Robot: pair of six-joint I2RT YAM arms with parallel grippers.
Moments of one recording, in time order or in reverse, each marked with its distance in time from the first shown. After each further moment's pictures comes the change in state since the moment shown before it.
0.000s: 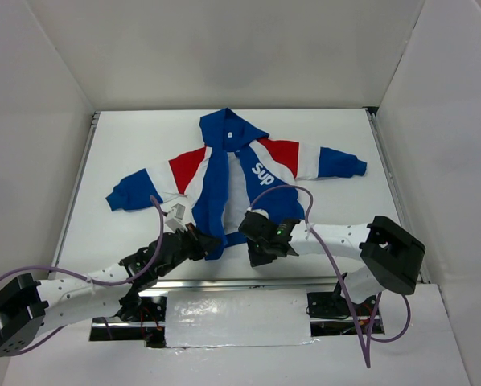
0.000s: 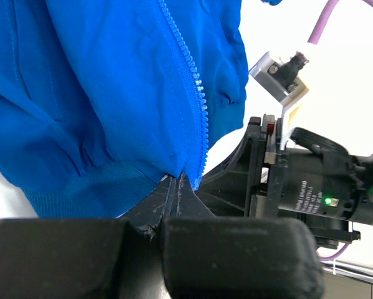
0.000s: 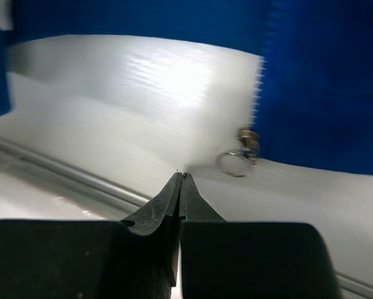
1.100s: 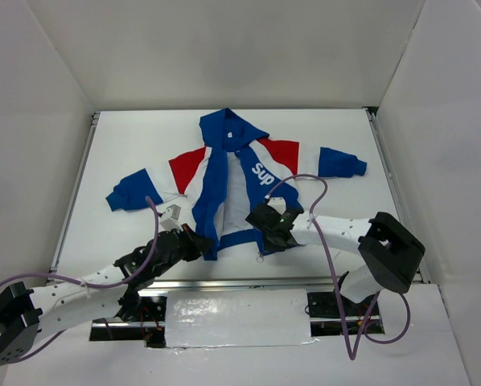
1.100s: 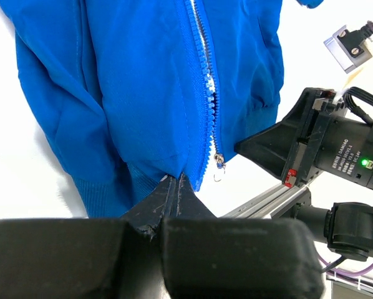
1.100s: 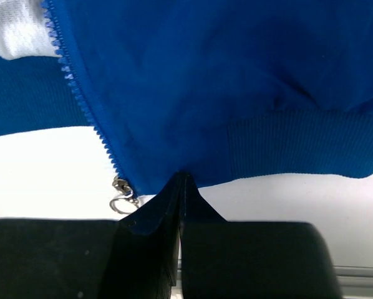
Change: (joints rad) left arm 0.048 -0.063 0.006 -0.158 -0.004 0.024; right arm -0.112 0.016 0.044 -0.158 0.246 0.031
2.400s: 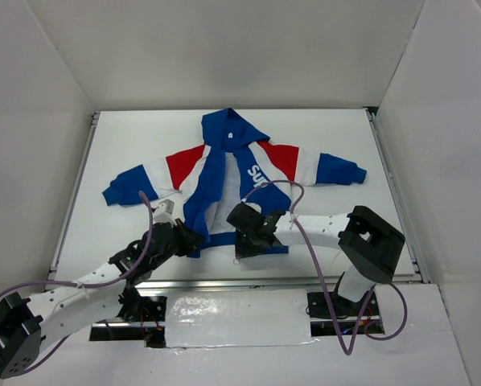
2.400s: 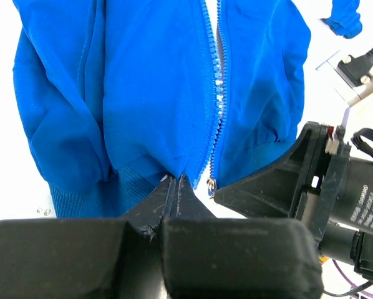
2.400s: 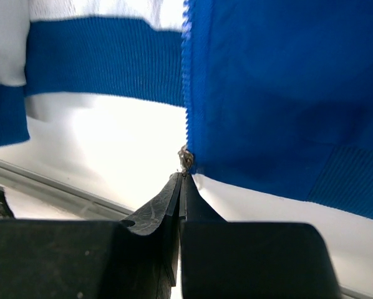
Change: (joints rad) left arm 0.142 -0.033 0.042 -0.146 0.060 0.083; right arm 0.090 0.132 0.089 0.224 -0.277 0.141
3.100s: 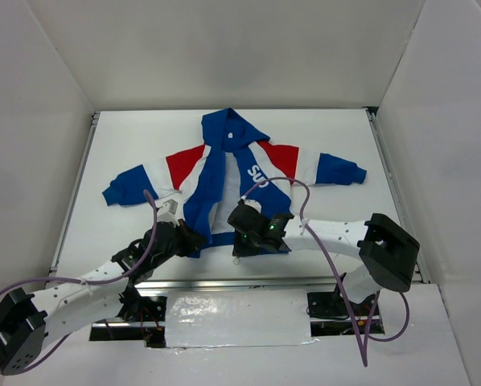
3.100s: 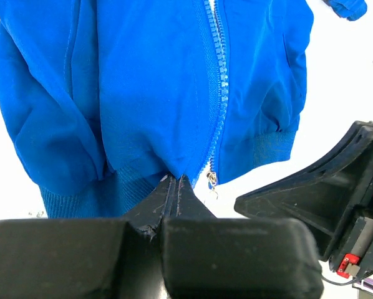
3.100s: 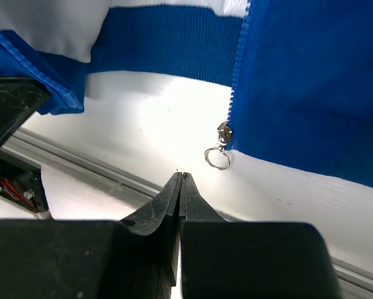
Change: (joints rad) left arm 0.011 0.047 0.000 0.035 0.053 0.022; right arm 0.053 -0.106 -0.006 0.000 0.038 0.010
